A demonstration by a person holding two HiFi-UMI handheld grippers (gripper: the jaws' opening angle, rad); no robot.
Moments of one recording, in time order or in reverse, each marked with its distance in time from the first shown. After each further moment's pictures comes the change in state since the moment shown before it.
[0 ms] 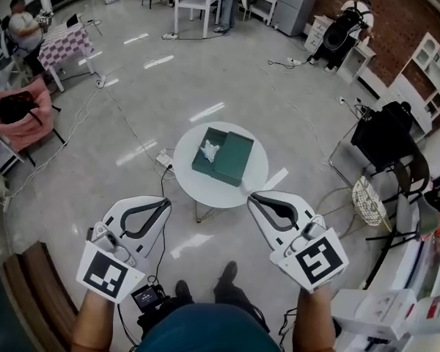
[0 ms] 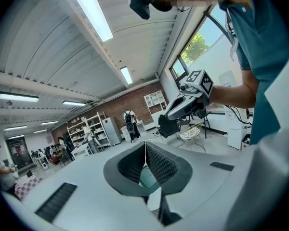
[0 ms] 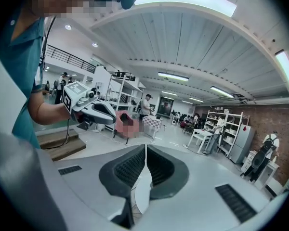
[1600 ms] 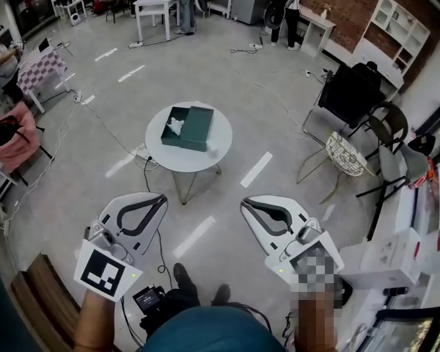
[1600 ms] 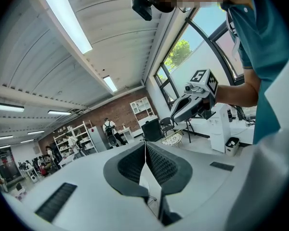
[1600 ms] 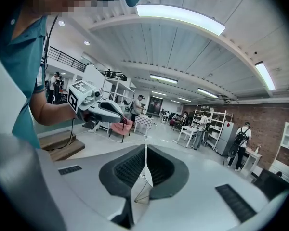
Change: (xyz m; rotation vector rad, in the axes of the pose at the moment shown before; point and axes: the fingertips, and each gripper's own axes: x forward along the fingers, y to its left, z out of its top) left arm -0.110 -0.282 0.122 0.089 -0.091 -0.126; right arm -0.297 0.192 -0.042 0.032 0.029 -0.138
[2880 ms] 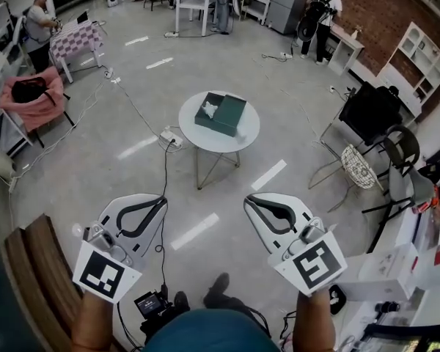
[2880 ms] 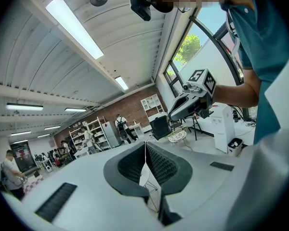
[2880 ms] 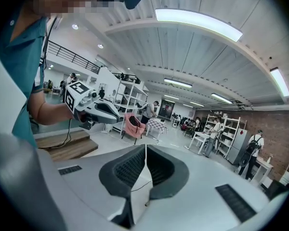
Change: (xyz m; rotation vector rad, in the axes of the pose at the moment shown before) left arm -0.219 -0.085 -0.008 -0.048 0.066 0.146; right arm -0.030 0.201 0.060 -0.072 -0.047 0.124
